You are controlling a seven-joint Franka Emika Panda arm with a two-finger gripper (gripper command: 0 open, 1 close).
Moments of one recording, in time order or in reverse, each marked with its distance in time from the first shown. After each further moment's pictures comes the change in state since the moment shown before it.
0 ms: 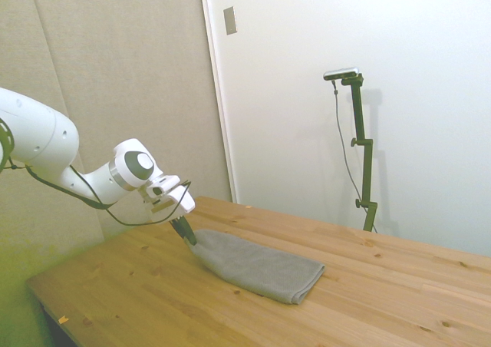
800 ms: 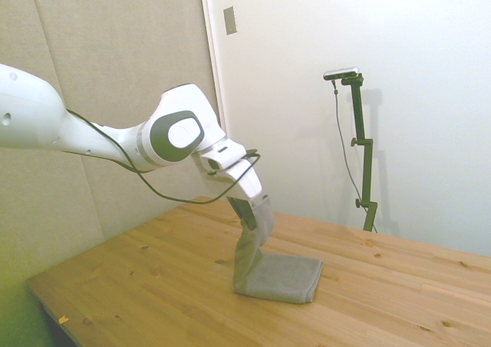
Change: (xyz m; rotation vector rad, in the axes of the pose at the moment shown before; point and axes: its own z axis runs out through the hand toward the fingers) arm 0.202 0.214 0.028 0.093 -0.118 0.328
